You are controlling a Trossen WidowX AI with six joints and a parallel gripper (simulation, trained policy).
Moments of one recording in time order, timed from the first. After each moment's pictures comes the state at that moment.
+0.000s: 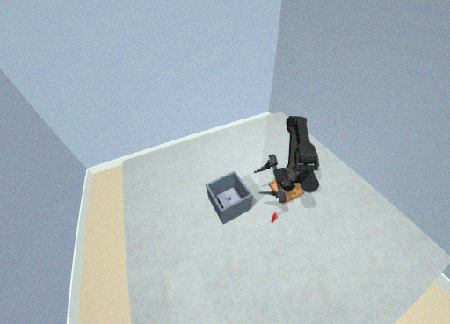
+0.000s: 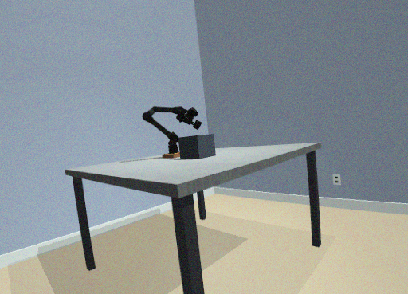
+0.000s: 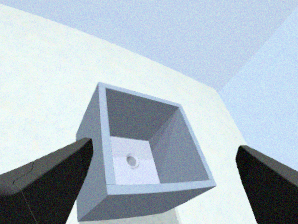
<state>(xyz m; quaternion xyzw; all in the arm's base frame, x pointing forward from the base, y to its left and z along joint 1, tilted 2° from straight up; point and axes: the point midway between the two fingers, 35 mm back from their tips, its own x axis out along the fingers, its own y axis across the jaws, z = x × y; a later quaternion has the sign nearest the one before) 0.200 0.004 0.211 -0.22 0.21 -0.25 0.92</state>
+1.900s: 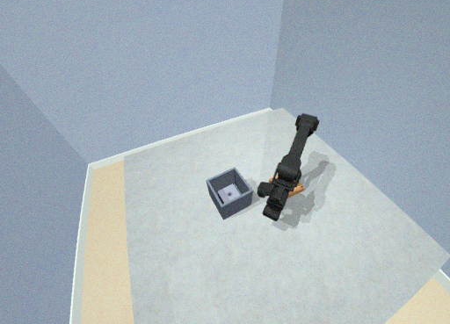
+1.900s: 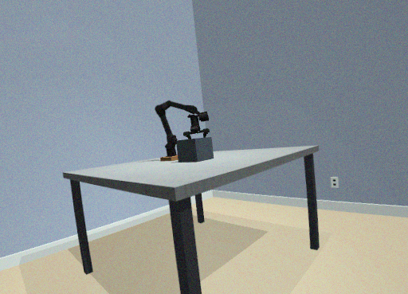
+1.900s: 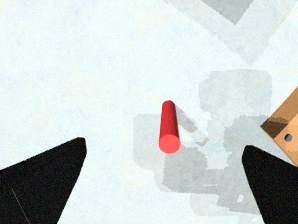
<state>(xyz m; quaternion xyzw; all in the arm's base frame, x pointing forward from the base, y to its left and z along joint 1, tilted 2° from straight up) 0.196 0.085 0.104 0.38 0.58 -0.37 0.62</state>
